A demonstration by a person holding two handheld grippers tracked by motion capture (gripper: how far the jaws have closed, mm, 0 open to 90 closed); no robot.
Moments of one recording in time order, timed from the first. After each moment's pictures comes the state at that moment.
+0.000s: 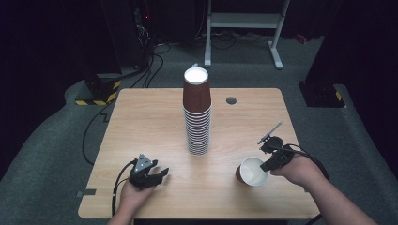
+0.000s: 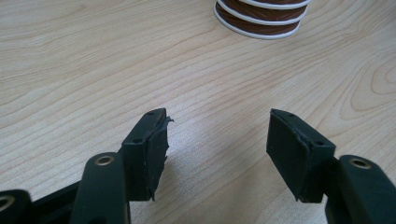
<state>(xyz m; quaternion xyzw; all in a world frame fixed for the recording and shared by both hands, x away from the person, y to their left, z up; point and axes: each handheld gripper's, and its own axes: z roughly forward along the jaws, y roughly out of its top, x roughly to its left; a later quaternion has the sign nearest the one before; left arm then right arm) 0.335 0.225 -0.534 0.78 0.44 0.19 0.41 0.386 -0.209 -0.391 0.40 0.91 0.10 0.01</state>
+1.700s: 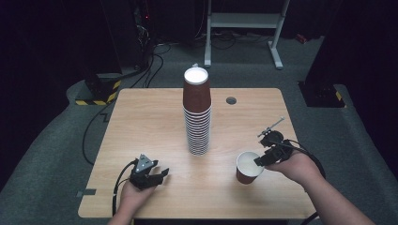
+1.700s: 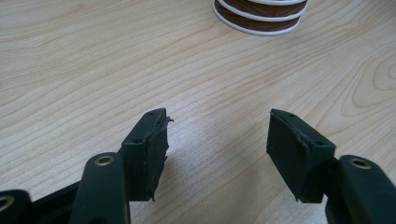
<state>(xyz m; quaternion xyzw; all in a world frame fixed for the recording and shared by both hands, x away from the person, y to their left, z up) 0.335 0.222 -0.534 0.78 0.43 0.19 0.40 0.395 -0.208 -0.386 0.42 0.89 0.14 0.05</state>
